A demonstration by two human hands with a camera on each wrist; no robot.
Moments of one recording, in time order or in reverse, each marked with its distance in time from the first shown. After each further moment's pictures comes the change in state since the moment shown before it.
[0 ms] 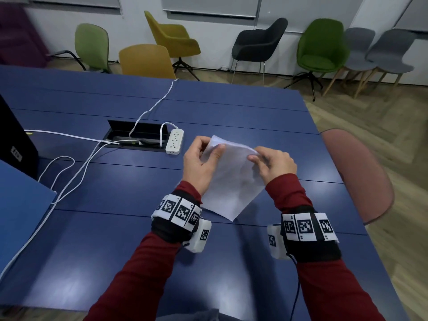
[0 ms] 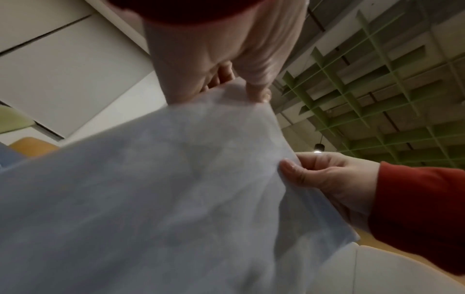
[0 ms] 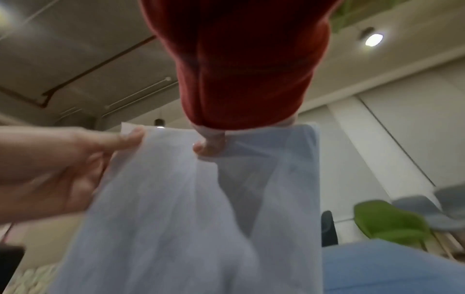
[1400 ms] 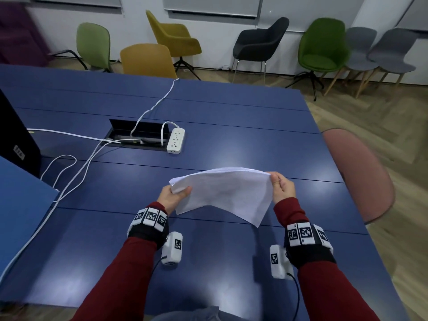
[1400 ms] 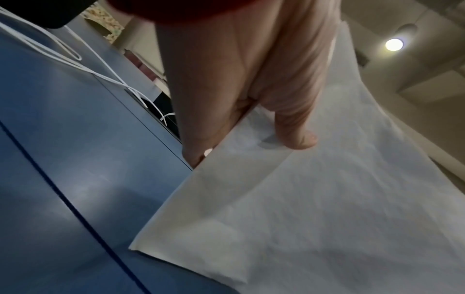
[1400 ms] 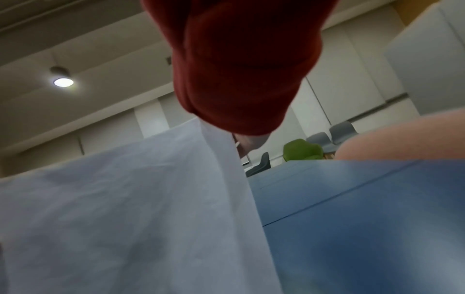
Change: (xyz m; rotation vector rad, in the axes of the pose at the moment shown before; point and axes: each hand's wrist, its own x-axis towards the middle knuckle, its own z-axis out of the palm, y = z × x) left_hand -0.033 -0.106 -0.075 0.052 -0.090 -0.769; right_hand -0.027 0.081 0.074 0.766 0.062 0.266
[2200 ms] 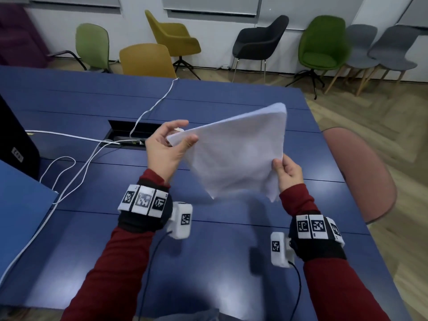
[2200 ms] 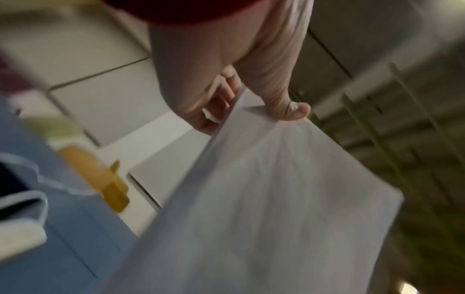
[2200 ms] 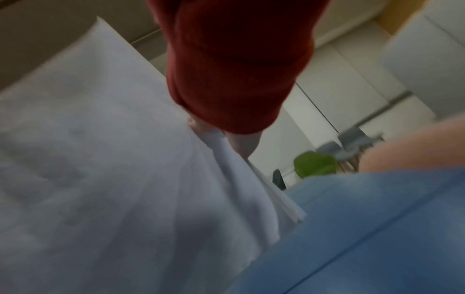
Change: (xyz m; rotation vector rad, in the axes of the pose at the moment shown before) left_hand -0.044 0.133 0.014 -0.246 0.104 0.691; right_hand 0.015 -0.044 -0.009 0.185 -0.068 -0.129
